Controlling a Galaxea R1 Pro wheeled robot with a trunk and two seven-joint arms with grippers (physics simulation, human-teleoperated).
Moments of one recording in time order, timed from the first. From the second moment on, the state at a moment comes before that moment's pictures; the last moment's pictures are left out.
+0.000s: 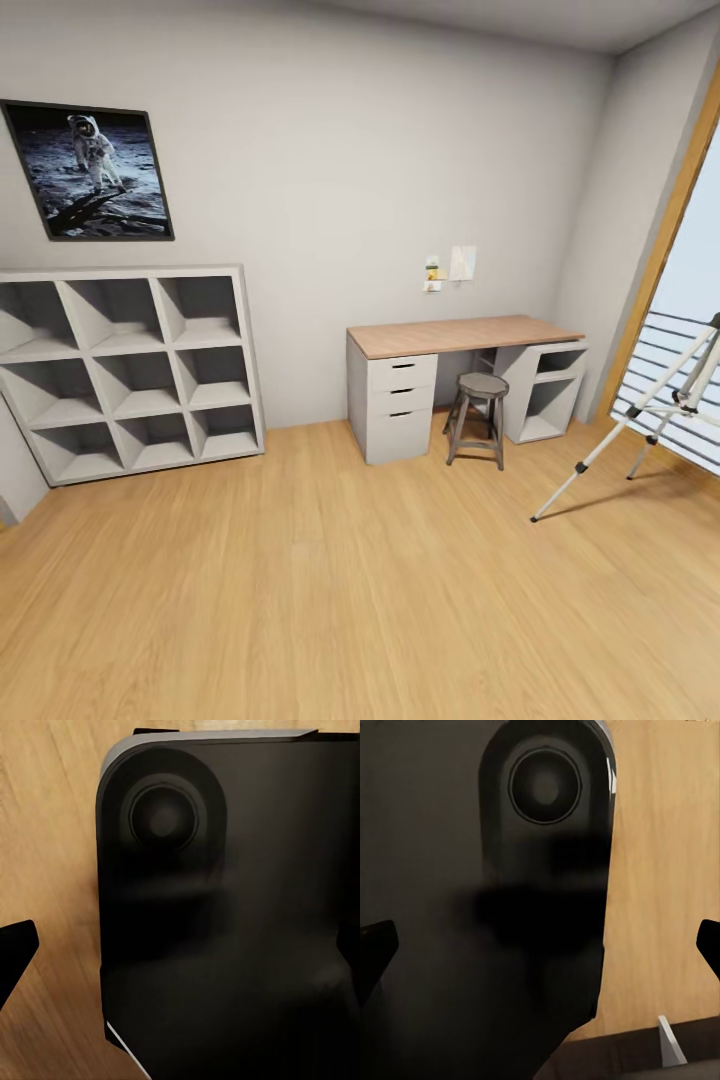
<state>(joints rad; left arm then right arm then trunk) 0.00 -0.01 0.01 -0.02 0.02 -0.05 0.00 0.00 -0.01 0.00 0.00 0.01 -0.02 0.00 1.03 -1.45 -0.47</state>
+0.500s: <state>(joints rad) 0.00 0.00 0.01 -0.02 0.02 -0.05 0.00 0.00 -0.01 0.00 0.00 0.00 -0.05 0.00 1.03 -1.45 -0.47</state>
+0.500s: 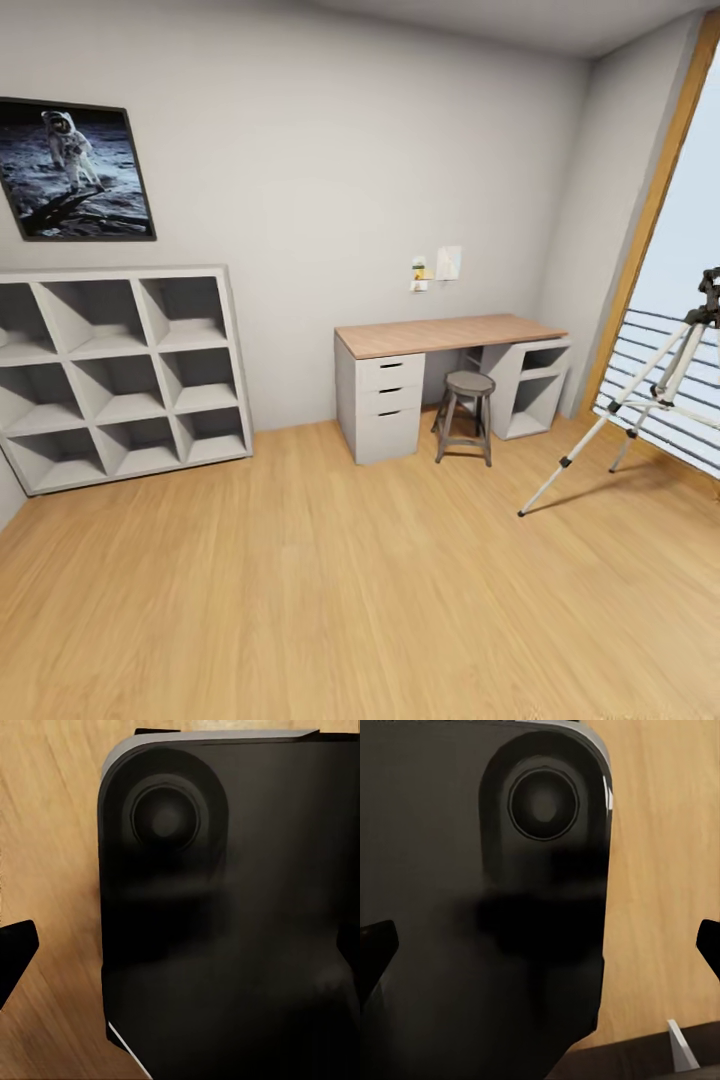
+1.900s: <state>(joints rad) 0.00 0.00 0.01 -0.02 0.02 -0.05 0.00 0.00 -0.01 0.00 0.00 0.00 -0.05 0.00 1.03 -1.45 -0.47</state>
